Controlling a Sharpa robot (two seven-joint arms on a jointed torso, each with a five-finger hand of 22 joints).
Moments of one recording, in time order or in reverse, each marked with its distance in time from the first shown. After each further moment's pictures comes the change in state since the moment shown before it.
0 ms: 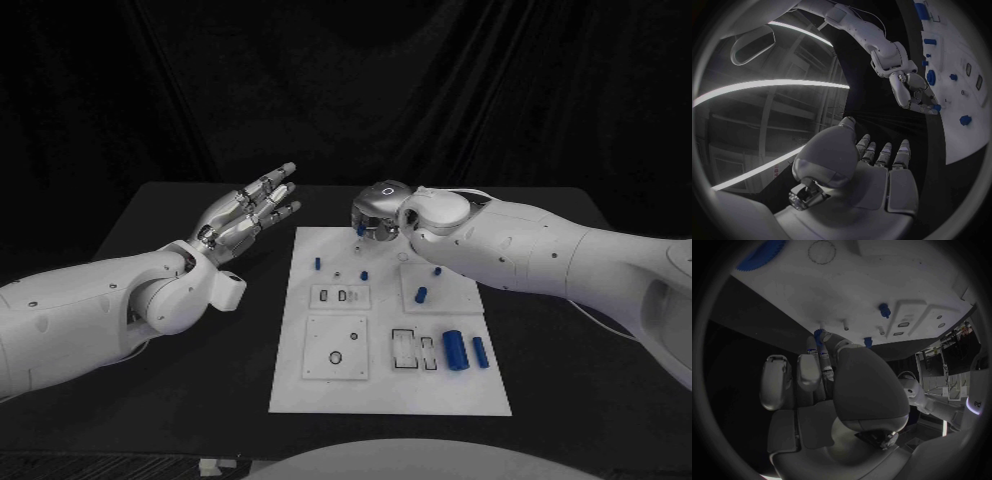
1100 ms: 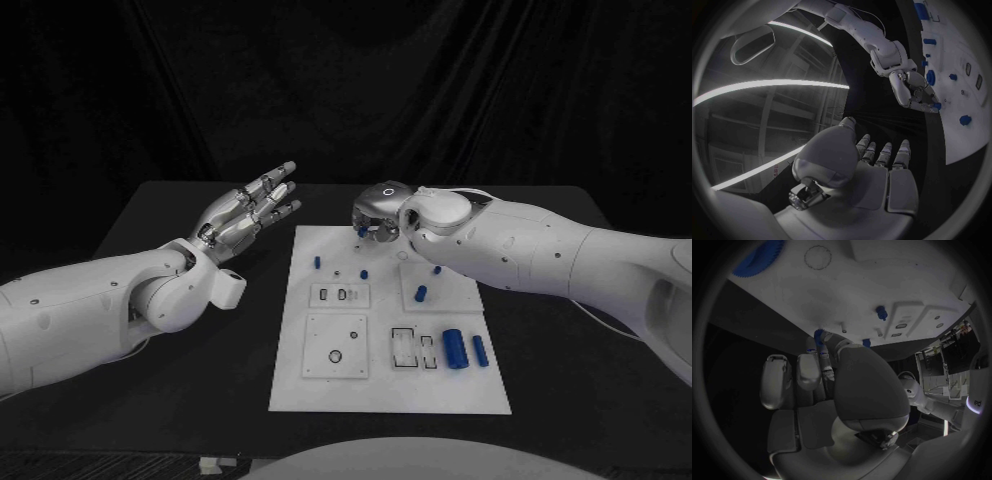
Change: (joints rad) left arm 0.000 0.005 0.000 -0.008 0.000 0.005 -0.002; left_hand 0.004 0.004 0.008 -0.003 0.005 0.000 0.000 0.000 0.001 0.000 0.000 0.000 0.000 0.004 0.004 0.000 -0.001 0.000 -0.004 0.004 0.000 0.000; right arm -0.001 -0.010 0.000 0.020 0.000 0.016 -0.007; right_hand -0.009 -0.009 0.004 0.002 0.000 -0.001 -0.002 0.000 0.002 -0.011 0.004 -0.004 0.000 -0.004 0.004 -0.004 -0.014 0.000 -0.007 0.007 -0.004 0.001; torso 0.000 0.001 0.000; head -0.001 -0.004
